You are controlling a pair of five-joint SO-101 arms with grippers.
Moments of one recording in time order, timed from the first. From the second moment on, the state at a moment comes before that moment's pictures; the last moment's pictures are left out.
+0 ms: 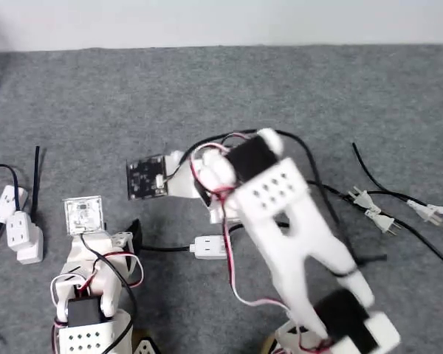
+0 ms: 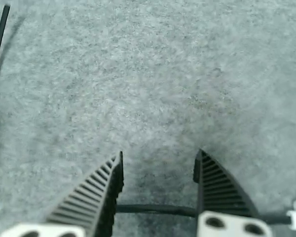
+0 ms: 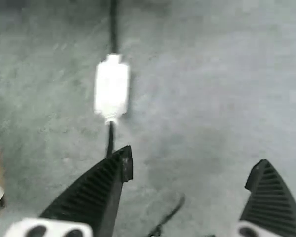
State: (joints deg) left arm -12.5 -97.3 97.5 57.0 4.2; right arm -36.5 -10.9 -10.8 100.4 59.8
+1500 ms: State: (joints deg) left arm 26.7 -49.1 54.6 70.2 -40.5; right arm 12.7 -27.1 57.1 37.5 12.0
